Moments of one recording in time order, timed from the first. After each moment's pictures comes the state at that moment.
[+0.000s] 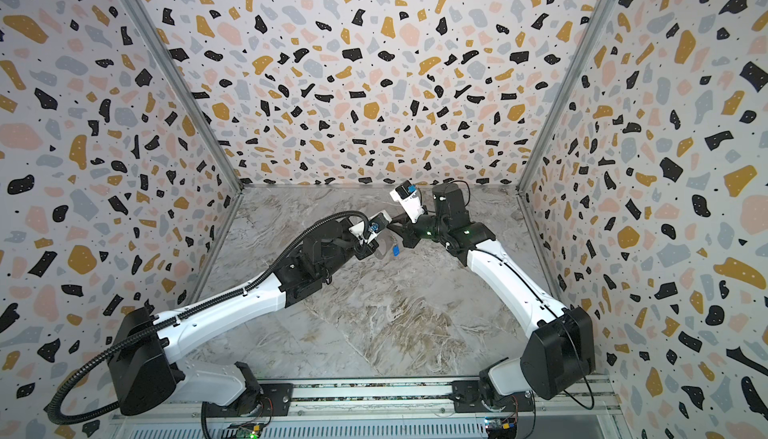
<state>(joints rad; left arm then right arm) -0.84 1.39 1.06 0.16 -0.19 0.57 0.46 1.41 1.25 -0.33 -0.66 -0.09</state>
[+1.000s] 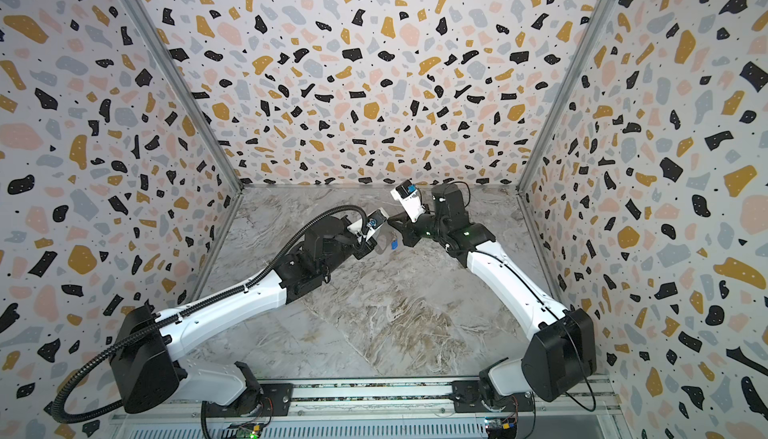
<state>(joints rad) -0.81 1.40 1.08 0.09 -0.20 0.50 0.46 1.39 1.24 -0.30 -0.54 -0.11</state>
